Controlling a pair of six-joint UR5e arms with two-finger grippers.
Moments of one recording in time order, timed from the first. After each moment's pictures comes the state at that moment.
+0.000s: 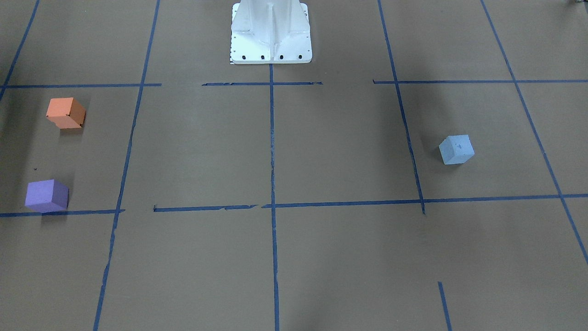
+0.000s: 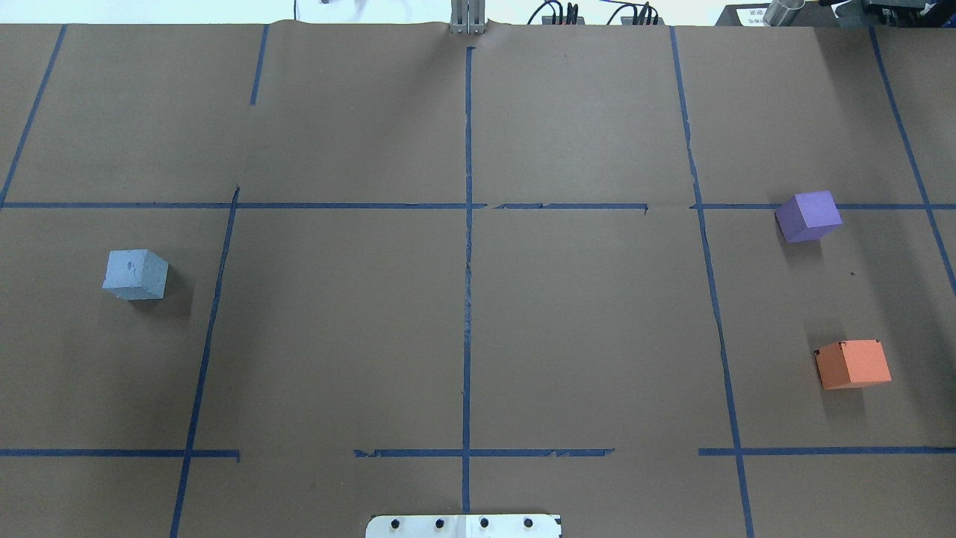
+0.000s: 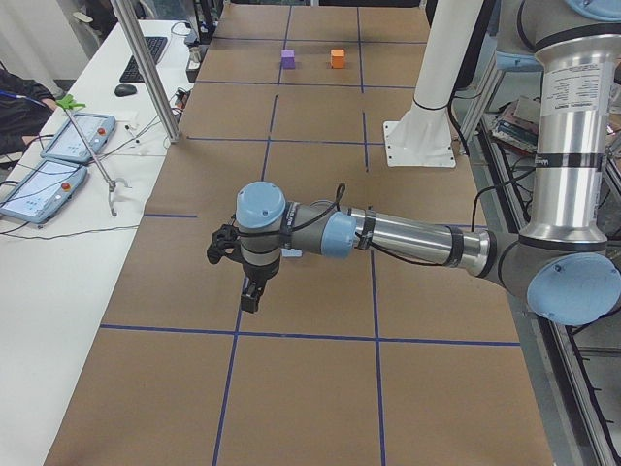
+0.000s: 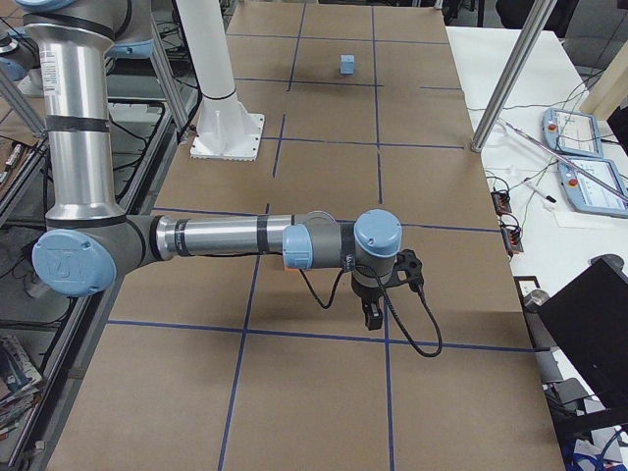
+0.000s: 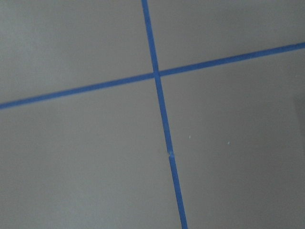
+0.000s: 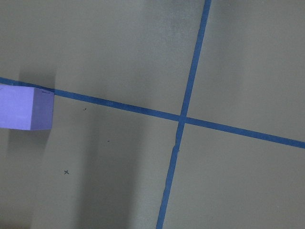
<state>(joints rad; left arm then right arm) -1.54 -1.56 -1.77 -1.61 -2.32 0.08 1.56 -1.56 1.65 -1.57 2.36 -0.14</state>
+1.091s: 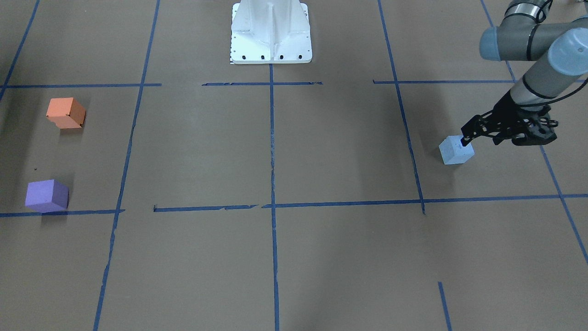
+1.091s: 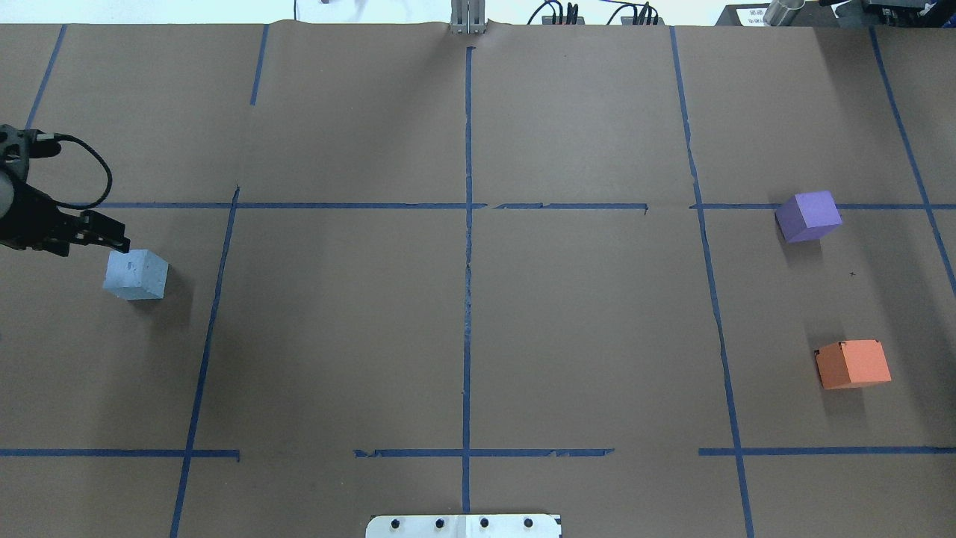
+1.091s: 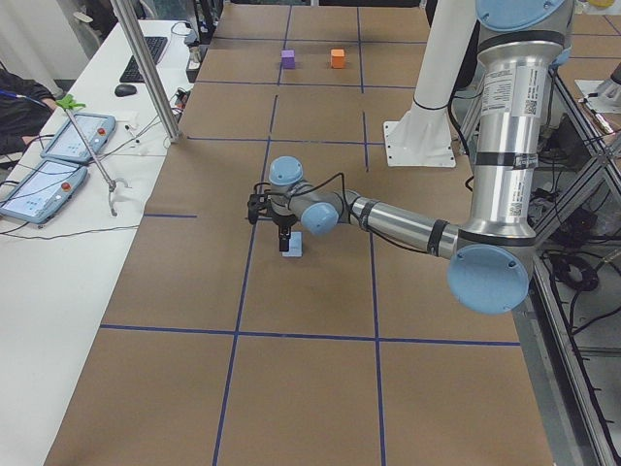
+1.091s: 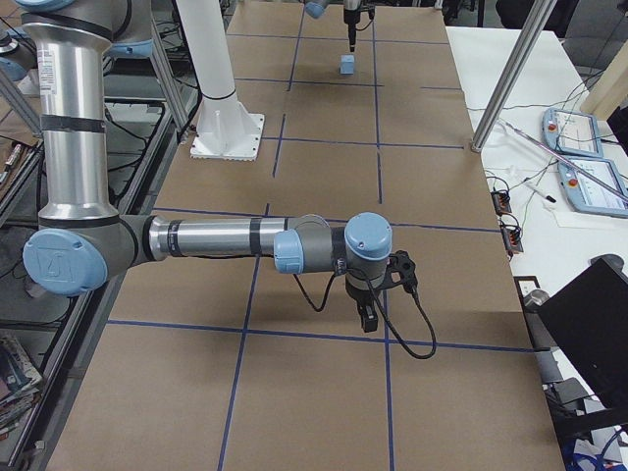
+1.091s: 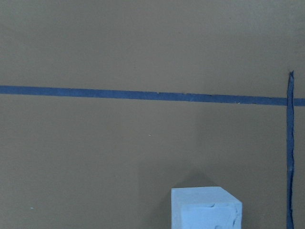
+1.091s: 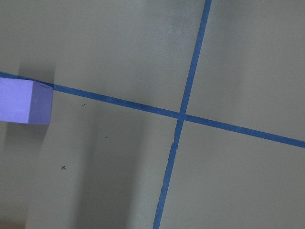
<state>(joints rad) -0.95 -1.60 -1.75 -2.03 -2.16 -0.92 1.56 -1.59 1.66 -1.52 2.35 -0.14</state>
